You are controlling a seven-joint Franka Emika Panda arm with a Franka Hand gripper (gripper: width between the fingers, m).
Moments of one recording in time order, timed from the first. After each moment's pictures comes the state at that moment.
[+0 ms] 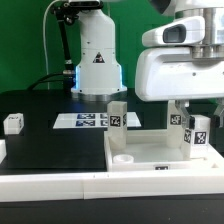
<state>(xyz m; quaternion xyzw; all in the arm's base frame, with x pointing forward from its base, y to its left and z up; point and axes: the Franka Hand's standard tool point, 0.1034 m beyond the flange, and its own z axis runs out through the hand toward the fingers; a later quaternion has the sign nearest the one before) 0.615 0.128 0.081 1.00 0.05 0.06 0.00</state>
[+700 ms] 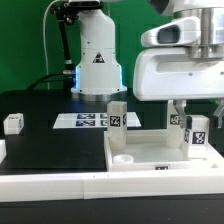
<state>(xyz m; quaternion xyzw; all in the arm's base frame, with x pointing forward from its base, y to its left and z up) 0.616 0.120 0.081 0.99 -0.09 0.06 -0.01</state>
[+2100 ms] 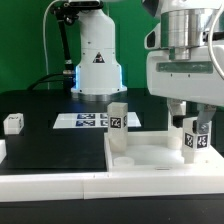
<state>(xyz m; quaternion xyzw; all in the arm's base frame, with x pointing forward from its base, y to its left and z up) 0.617 0.107 0.079 0.81 -0.58 0.06 -0.04</state>
